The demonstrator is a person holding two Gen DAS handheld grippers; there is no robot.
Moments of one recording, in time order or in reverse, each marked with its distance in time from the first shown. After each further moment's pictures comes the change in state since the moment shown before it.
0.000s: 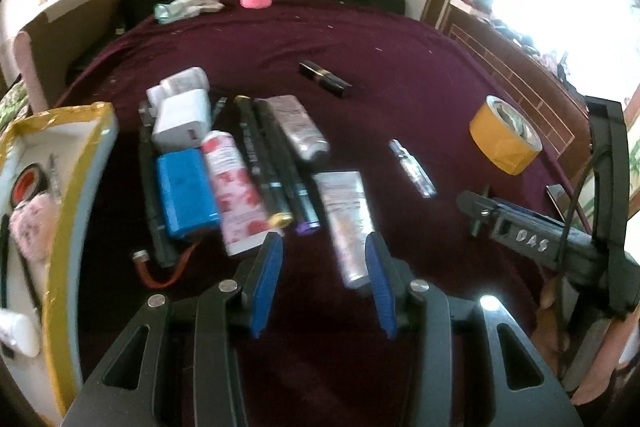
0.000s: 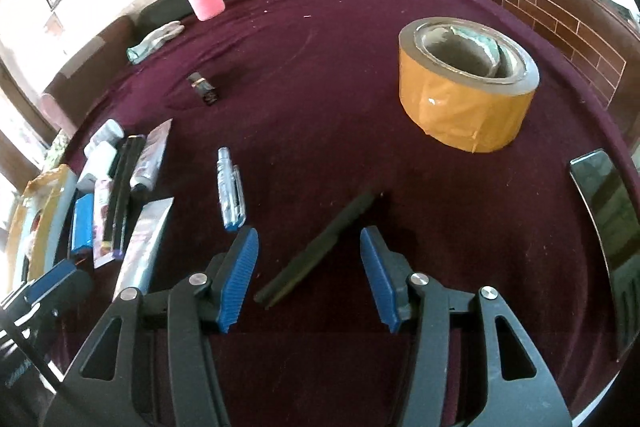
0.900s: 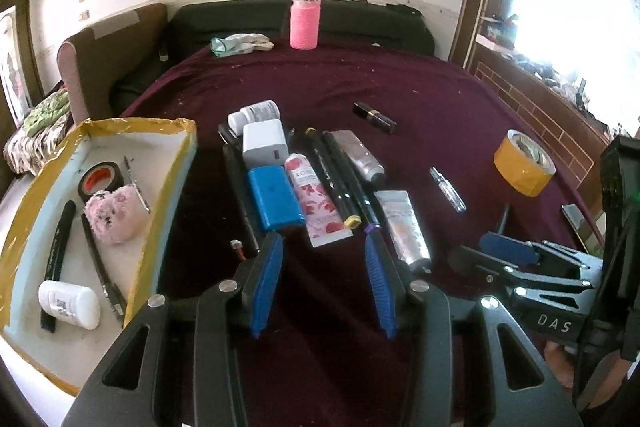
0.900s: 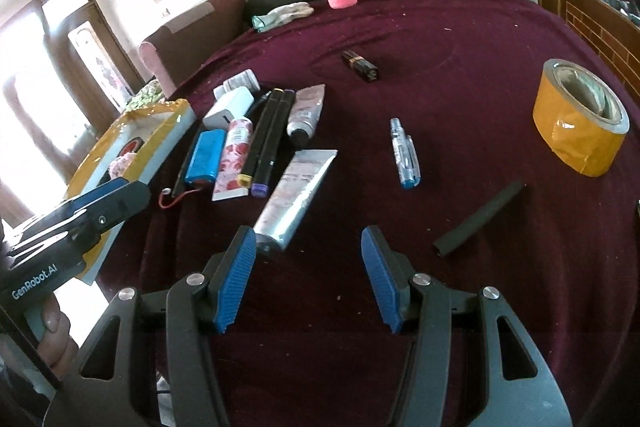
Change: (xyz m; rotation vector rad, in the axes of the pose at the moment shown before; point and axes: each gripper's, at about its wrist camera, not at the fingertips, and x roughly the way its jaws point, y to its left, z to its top) left arm -0.056 0.036 -0.025 -0.044 -0.160 0.124; right arm -0.021 0.069 -0.039 -0.255 -0.019 0.288
